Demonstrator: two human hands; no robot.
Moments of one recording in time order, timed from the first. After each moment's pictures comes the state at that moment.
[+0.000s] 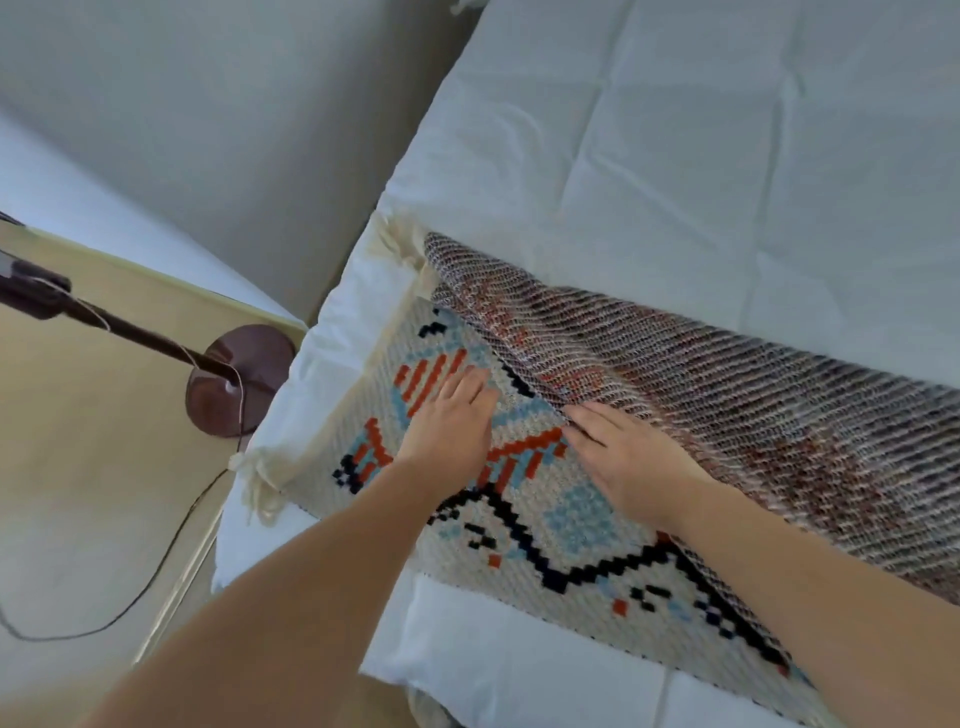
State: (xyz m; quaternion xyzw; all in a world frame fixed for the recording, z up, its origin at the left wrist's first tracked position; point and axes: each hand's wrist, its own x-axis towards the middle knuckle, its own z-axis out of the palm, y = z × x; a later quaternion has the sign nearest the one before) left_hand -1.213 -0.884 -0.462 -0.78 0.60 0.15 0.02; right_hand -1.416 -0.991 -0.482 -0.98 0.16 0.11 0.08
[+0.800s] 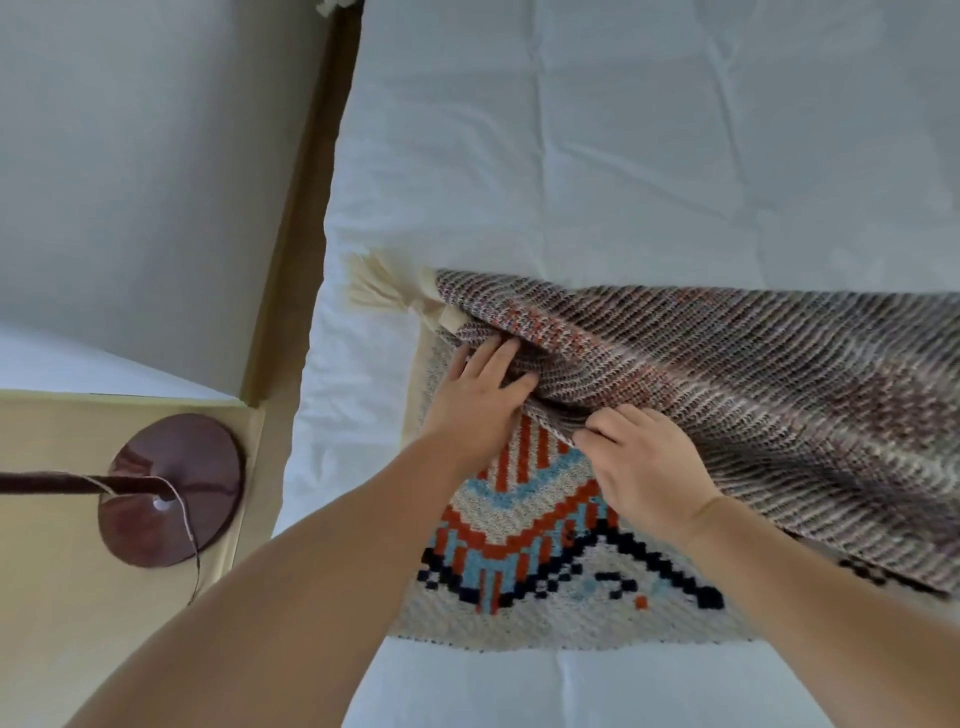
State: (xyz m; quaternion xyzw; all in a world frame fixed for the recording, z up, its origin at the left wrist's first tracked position) left_hand -1.092 -0.931 -0.494 -0.61 0.78 0.09 0.04; right_hand -1.303 -0.931 -0.475 -0.93 0.34 -0.08 0.08
